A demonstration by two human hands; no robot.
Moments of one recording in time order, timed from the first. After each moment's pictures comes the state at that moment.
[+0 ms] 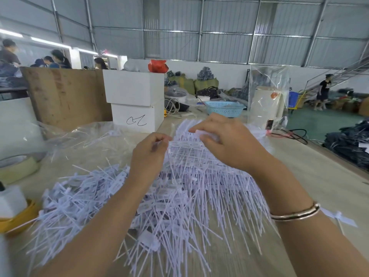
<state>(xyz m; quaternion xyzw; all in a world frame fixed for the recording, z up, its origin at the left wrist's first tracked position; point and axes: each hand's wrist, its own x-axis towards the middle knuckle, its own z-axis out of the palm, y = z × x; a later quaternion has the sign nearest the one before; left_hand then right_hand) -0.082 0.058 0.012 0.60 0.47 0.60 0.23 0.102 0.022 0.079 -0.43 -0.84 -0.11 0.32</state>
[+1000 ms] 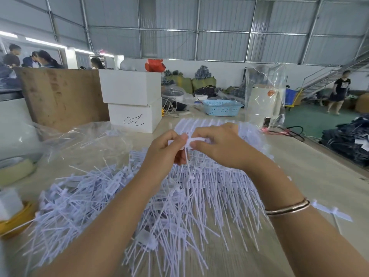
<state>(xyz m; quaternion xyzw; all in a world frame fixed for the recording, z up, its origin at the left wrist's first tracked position) -0.059 0.035 0.029 0.63 0.34 0.57 0.41 0.100 0.027 0.069 -0.48 -0.82 0.04 0.30</state>
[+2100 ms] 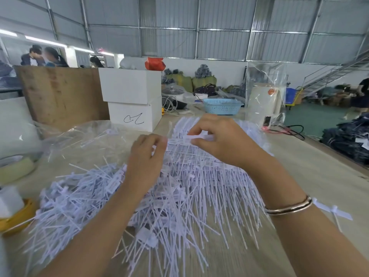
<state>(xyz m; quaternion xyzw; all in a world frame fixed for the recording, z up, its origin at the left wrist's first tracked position) -0.087 0.051 0.001 0.67 0.49 0.55 0.11 0.102 0.029 0.075 -0.43 -0.84 -0.04 0.32</state>
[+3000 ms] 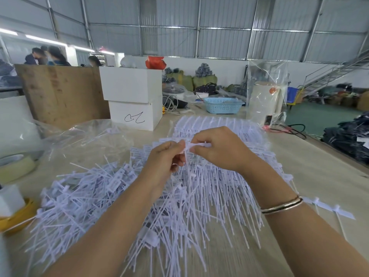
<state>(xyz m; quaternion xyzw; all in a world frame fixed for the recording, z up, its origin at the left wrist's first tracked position) -0.059 0.040 0.013 0.51 0.39 0.55 0.53 0.096 0.036 0.059 -0.48 -0.83 0.00 0.28</state>
